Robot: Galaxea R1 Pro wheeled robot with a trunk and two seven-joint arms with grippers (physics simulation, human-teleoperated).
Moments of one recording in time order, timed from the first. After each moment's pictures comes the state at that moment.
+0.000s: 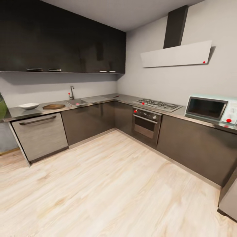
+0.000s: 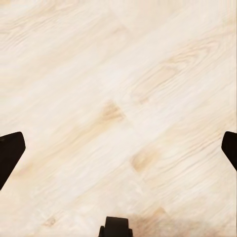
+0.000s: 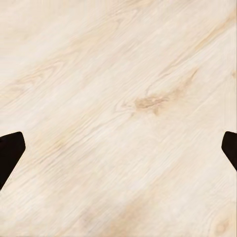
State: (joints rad) left arm 0.00 0.02 0.07 -0.54 0.03 -0.14 0.00; right arm -0.01 0.04 0.00 -0.47 0.00 -0.31 -0.01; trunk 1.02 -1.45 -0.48
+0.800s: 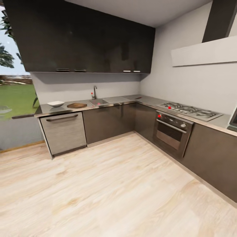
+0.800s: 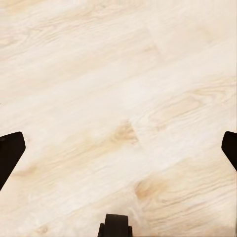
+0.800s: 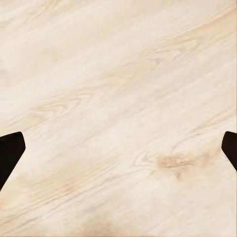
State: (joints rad) left arm 0.00 0.02 0.07 -0.53 0.03 -0.14 0.00; right arm -0.01 0.04 0.00 -0.46 0.00 -0.31 -0.01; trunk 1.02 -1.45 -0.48
